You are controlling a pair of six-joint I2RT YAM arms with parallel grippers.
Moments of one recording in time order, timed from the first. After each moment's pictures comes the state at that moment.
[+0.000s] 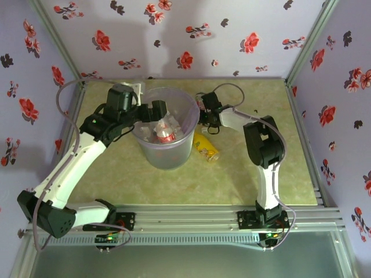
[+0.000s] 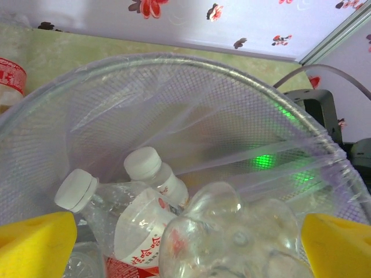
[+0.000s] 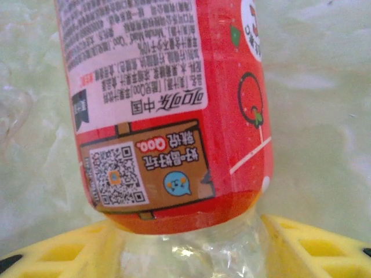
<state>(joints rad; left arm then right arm) -0.53 1.24 1.35 -0.65 0.03 -0.46 0.46 2.06 1.43 -0.36 -0.03 0.55</state>
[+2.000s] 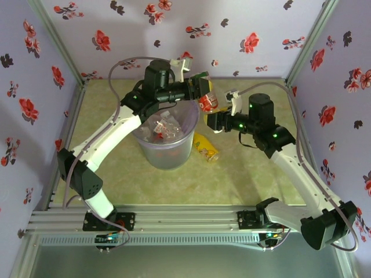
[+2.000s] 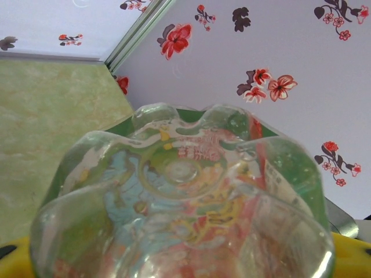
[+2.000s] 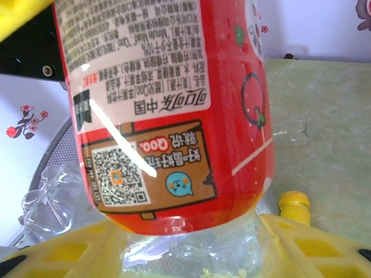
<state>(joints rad) -0.71 1.67 1.74 -0.31 0.45 -0.70 0.43 1.11 1.10 -0.37 -0.55 0.29</state>
